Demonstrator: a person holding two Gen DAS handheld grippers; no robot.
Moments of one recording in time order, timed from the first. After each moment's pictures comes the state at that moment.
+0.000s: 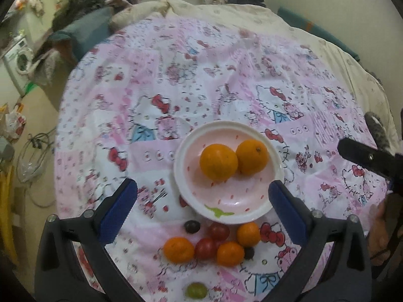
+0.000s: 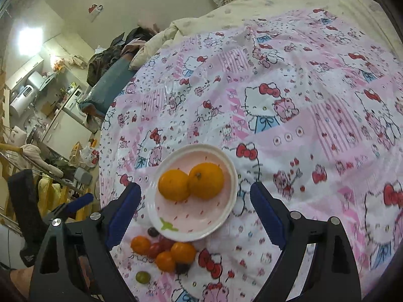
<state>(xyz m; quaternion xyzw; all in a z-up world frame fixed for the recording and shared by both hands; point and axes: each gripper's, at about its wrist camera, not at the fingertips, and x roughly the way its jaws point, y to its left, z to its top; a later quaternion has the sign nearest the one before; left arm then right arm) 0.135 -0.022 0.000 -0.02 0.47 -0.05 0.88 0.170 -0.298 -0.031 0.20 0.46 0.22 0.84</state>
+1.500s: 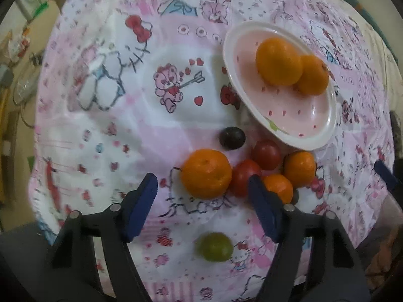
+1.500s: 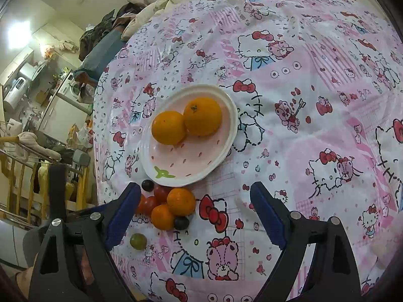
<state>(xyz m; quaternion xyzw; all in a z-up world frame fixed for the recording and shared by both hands) 0.106 0.022 -0.114 -0.12 0.64 0.01 0.76 0.128 -0.287 -0.081 0.21 0.52 0.21 0.80</state>
